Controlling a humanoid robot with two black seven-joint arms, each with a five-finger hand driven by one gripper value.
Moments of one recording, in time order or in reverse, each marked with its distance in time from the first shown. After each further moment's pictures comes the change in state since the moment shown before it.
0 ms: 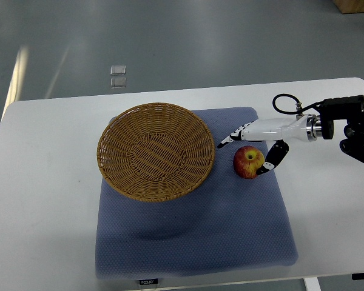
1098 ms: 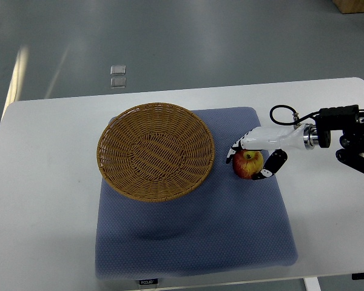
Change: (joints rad) left arm 0.000 0.000 0.000 0.000 0.000 0.000 0.000; right arm 0.001 0.025 -0.069 -0.039 -0.021 -0.072 0.000
